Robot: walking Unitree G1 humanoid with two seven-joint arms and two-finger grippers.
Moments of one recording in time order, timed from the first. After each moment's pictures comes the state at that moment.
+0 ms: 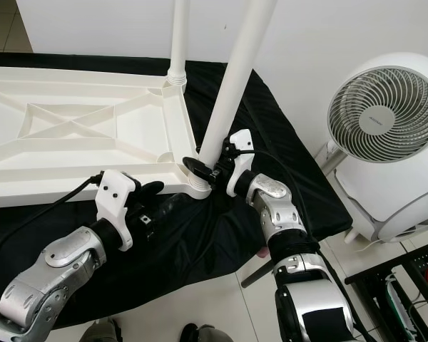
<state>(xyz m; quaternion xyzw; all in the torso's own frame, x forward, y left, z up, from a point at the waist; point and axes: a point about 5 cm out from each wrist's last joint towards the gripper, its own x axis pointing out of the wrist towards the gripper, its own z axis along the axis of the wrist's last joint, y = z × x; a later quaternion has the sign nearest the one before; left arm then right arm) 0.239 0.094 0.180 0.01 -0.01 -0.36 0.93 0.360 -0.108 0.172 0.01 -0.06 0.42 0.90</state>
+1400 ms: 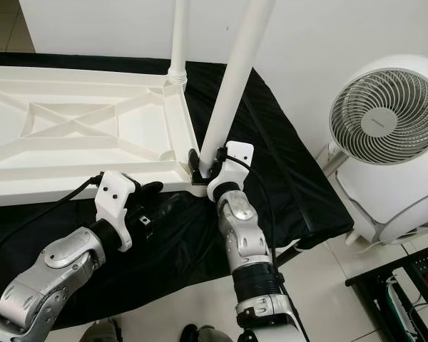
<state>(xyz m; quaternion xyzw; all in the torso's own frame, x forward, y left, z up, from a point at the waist) 0.239 0.094 0.180 0.01 -0.02 -0.36 0.93 0.341 -0.092 0.167 0.08 -0.06 0.15 0.98</state>
